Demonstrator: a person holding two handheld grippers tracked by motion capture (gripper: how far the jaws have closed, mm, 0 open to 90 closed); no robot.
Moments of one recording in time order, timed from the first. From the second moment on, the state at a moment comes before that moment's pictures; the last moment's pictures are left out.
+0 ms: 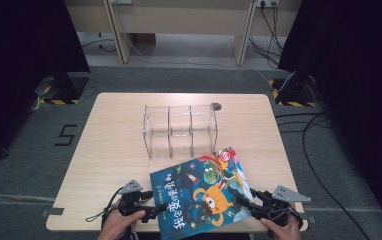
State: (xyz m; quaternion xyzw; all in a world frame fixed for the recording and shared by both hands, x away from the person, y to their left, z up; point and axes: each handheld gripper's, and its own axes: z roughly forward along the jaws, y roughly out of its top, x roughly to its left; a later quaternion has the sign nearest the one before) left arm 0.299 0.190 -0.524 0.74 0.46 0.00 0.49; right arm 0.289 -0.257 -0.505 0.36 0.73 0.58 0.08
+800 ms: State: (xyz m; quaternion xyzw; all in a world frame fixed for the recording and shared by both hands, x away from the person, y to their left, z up) left arm 0.302 0.202 -0.513 0.64 0.47 -0.14 0.59; right arm 0.292 -0.255 -0.518 0.39 0.75 0.53 0.09
